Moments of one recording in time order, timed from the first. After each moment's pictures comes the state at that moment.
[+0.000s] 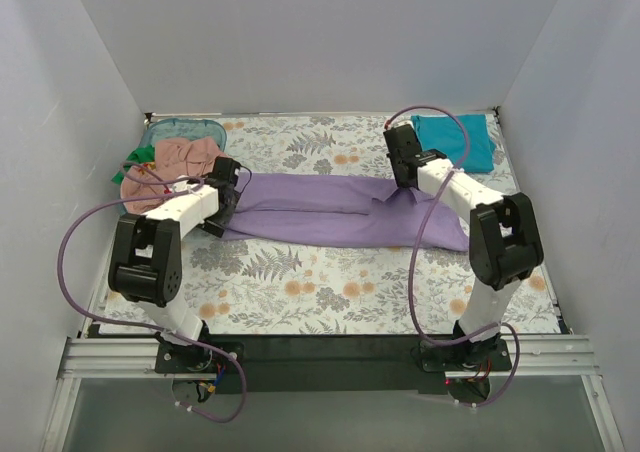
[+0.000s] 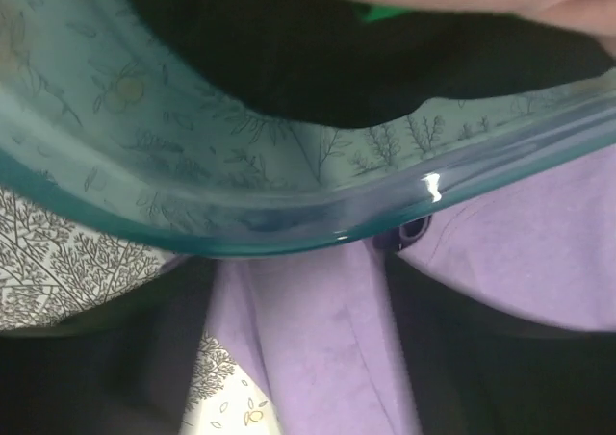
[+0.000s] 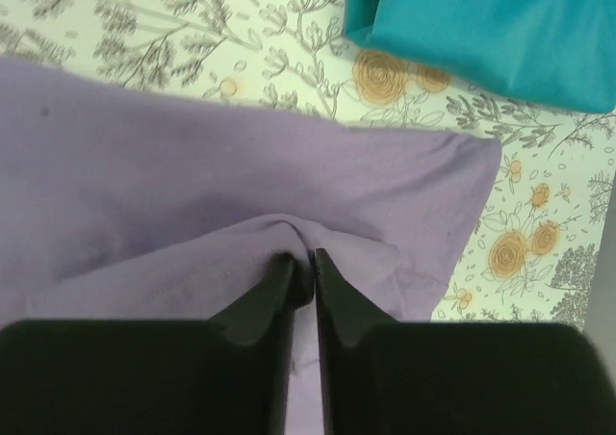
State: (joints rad) left arm -0.21 1.65 1.01 -0.56 -0.51 -1.36; right arm 0.41 1.75 1.30 -0.47 0.43 0.03
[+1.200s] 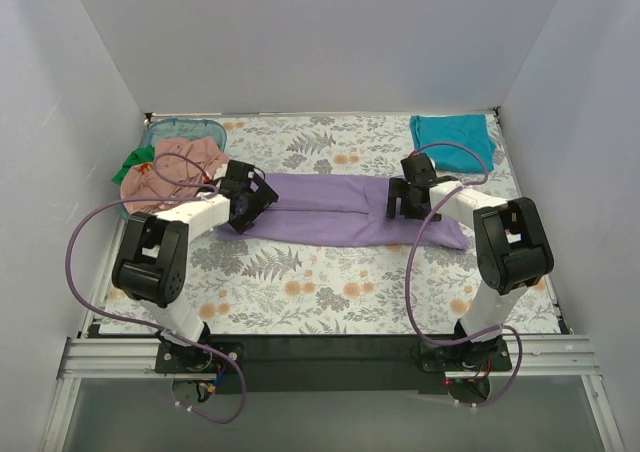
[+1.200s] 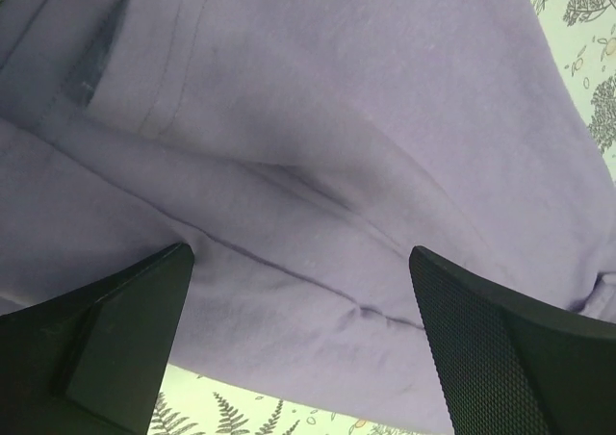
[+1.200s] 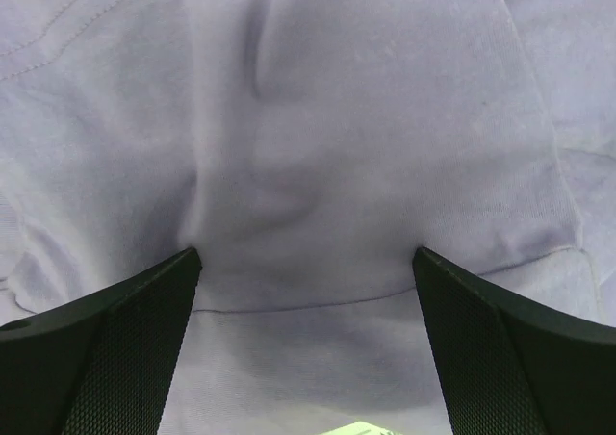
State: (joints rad) left arm -0.30 1.72 1.00 -0.28 -0.11 -1.00; right arm 0.33 1.75 1.04 -0.38 0.19 0.36
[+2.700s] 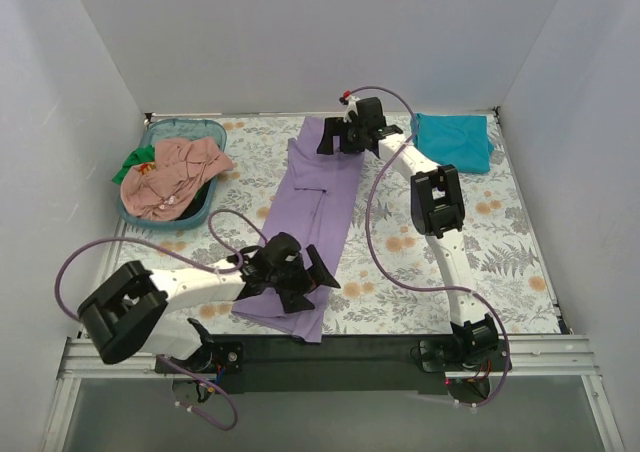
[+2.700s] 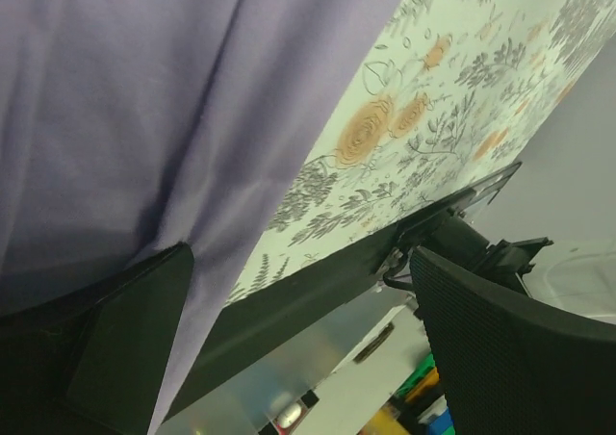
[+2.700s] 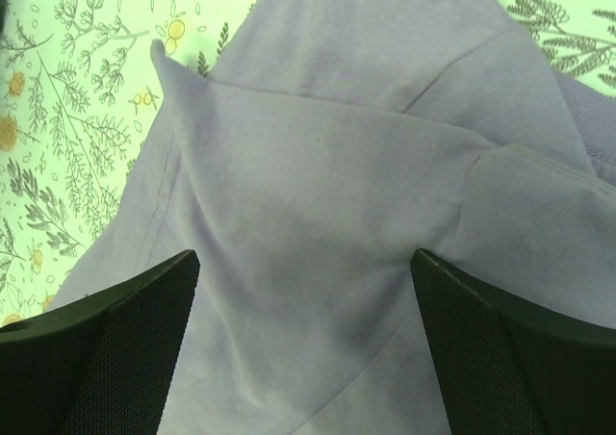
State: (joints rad) left arm -0.85 1.30 0.49 -0.07 0.26 -1.36; right arm 0.39 2.60 2.24 -0.29 -0.43 0.26
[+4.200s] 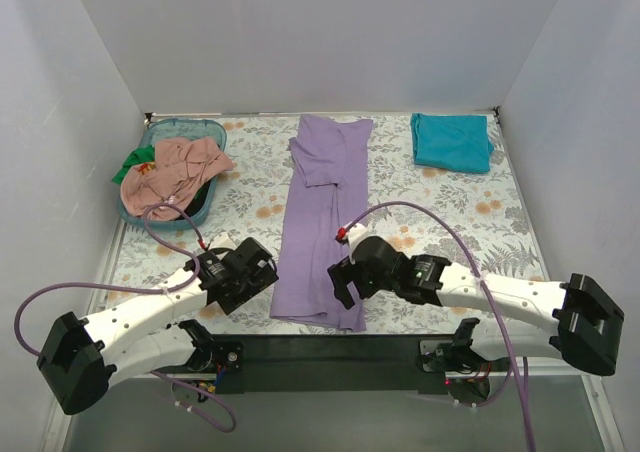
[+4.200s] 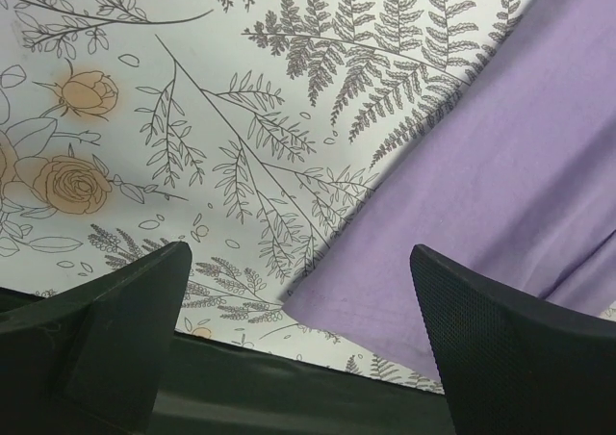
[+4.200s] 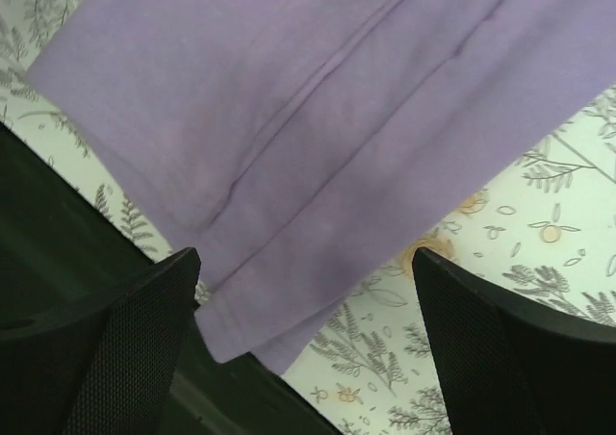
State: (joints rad) left arm -0.81 1.00 0.60 -0.86 -0.33 -1.36; right arm 1.08 1.15 0.67 -0.32 0.09 0.37
